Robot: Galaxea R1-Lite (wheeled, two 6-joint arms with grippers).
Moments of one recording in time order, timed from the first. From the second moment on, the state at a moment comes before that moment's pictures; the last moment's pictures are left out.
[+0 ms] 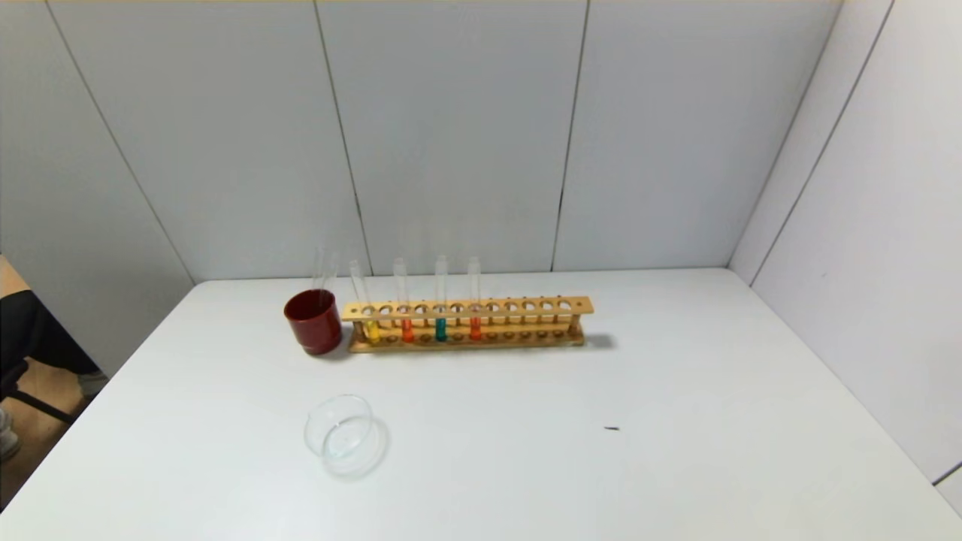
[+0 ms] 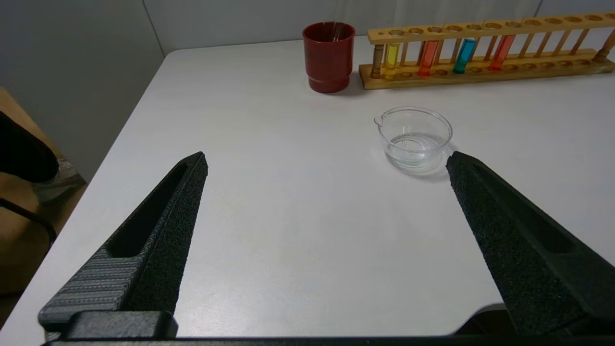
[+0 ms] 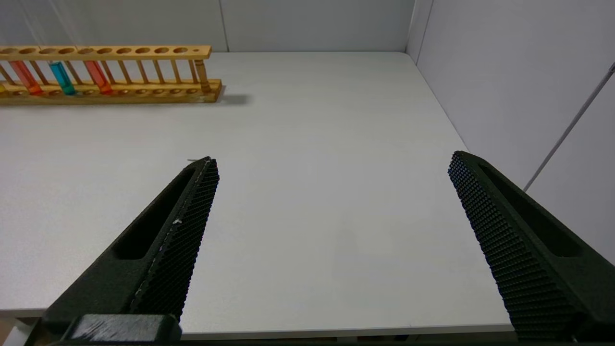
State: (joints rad) left arm 0.00 0.00 0.00 0.00 -0.01 0.02; right arm 0.00 0.00 0.00 0.00 0.00 0.00
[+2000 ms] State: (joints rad) left arm -0.09 1.40 -0.87 -0.38 -0.18 -0.02; right arm 0.00 0.00 0.00 0.00 0.00 0.00
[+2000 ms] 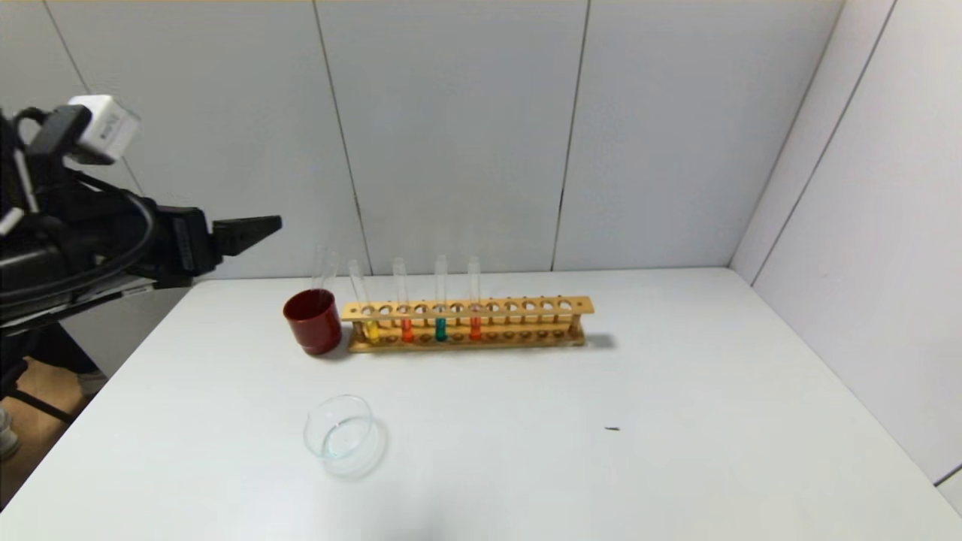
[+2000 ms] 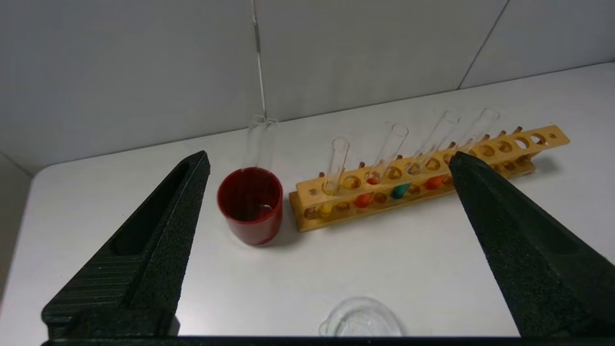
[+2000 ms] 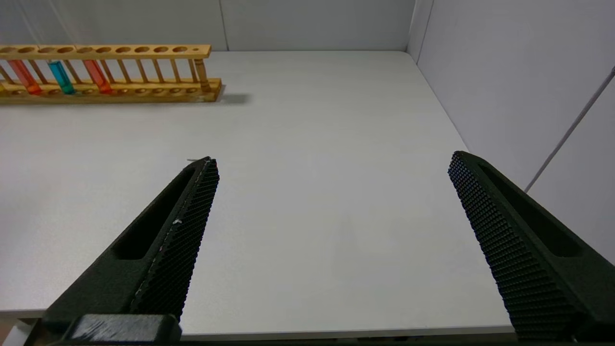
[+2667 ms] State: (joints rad) left arm -0.17 1.79 -0.92 -0.52 -0.16 -0.03; right arm 0.00 0.00 0.00 0.00 0.00 0.00
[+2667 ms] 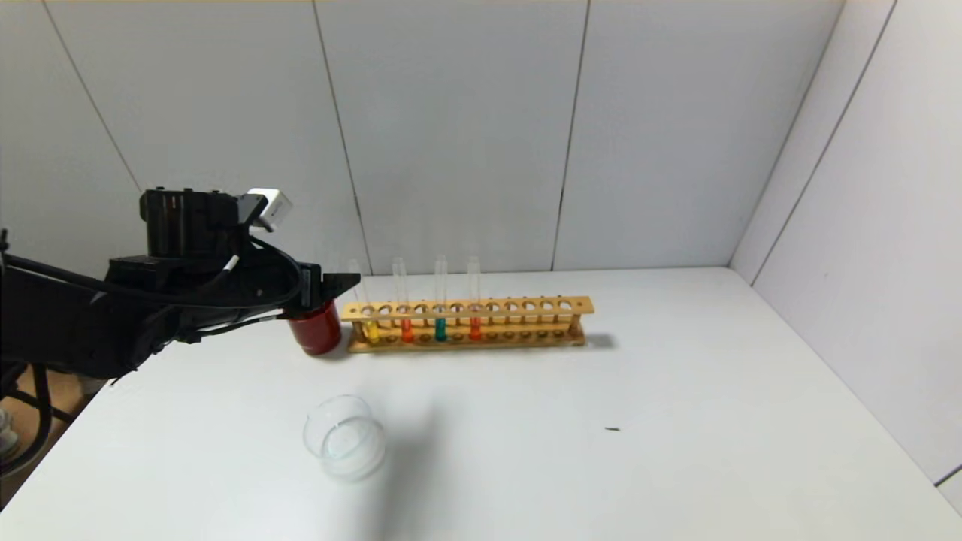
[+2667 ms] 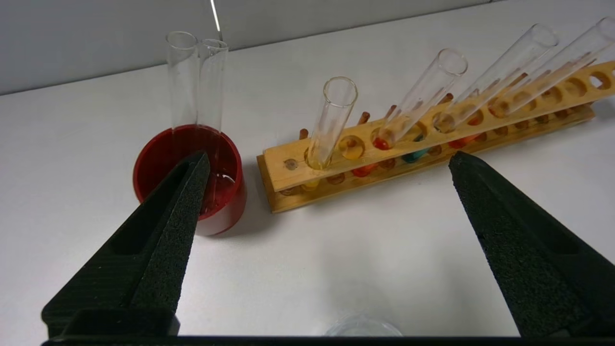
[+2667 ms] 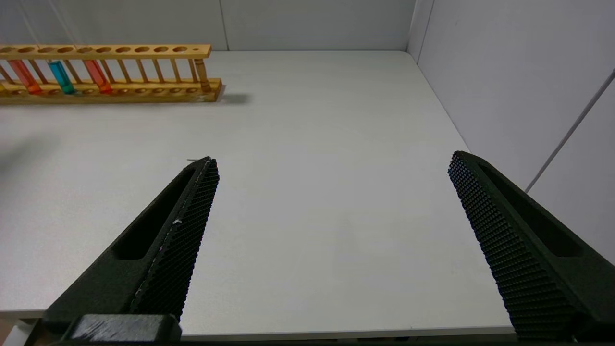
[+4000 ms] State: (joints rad) left arm -0.20 2.12 -1.15 -0.57 -0.11 -0.10; right arm 0.00 0.00 0.00 0.00 0.00 0.00
